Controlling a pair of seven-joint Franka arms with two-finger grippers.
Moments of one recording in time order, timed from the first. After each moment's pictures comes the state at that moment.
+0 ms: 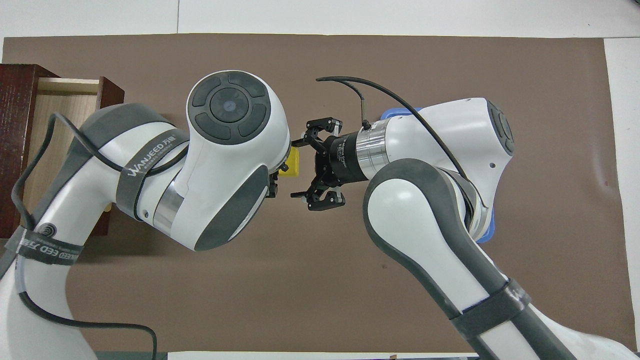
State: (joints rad) left arm -0.59 0.24 -0.02 -1.51 0.06 1.77 -2.10; right arm 0.40 0.18 0.08 -1.80 0.92 2.18 1.60
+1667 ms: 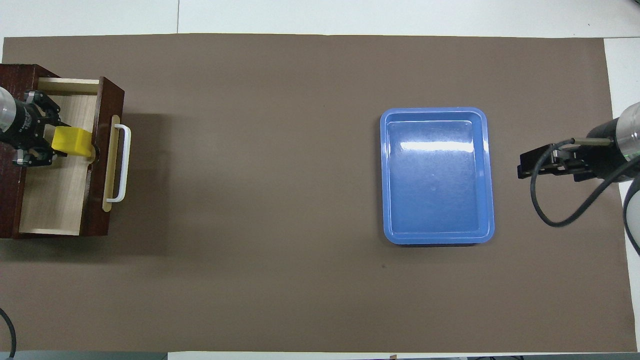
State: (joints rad) left arm 0.07 0.20 -0.01 -1.74 0.06 1.95 -1.40; right arm -0.02 -0.07 0.06 -1.69 0.05 1.52 0.05
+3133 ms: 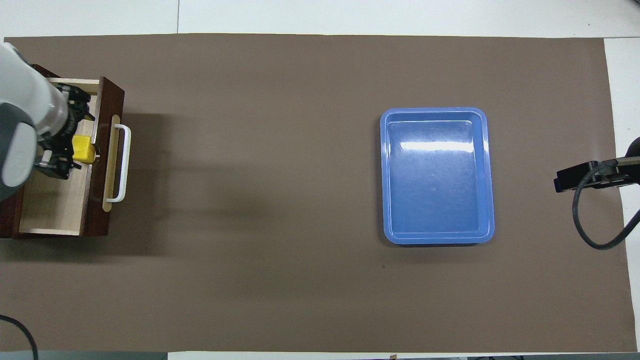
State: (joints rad) left arm -0.18 0.10 -0.04 -1.72 0.30 1.75 -1.58; right arm -0.07 -0.10 0.06 -1.69 -0.01 1.49 -0.07
